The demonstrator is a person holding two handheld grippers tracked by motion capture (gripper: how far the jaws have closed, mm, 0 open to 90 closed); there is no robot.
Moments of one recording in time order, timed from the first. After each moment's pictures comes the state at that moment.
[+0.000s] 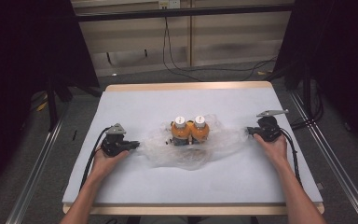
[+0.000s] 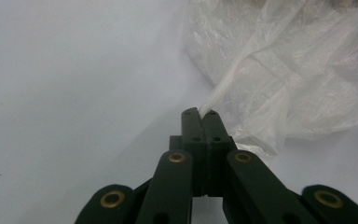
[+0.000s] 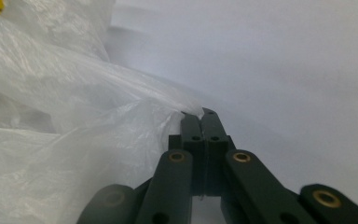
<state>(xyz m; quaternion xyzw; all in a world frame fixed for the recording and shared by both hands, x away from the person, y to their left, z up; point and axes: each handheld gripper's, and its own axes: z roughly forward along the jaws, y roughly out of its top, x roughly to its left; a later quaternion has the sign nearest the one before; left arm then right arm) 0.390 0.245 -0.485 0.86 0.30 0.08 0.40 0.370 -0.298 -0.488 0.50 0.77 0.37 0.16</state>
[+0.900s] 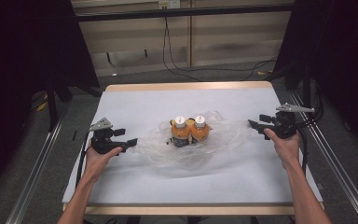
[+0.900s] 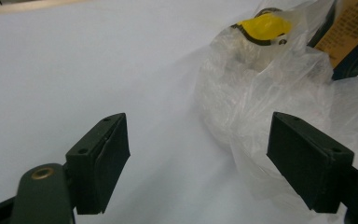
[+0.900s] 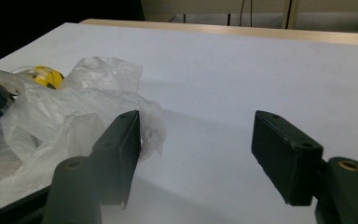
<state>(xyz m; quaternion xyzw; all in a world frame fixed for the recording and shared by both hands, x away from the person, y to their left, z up) 0.379 0.265 -0.449 0.80 0.34 0.10 0.48 0.342 -0.319 -0.436 0.50 0.69 0.49 0.19</state>
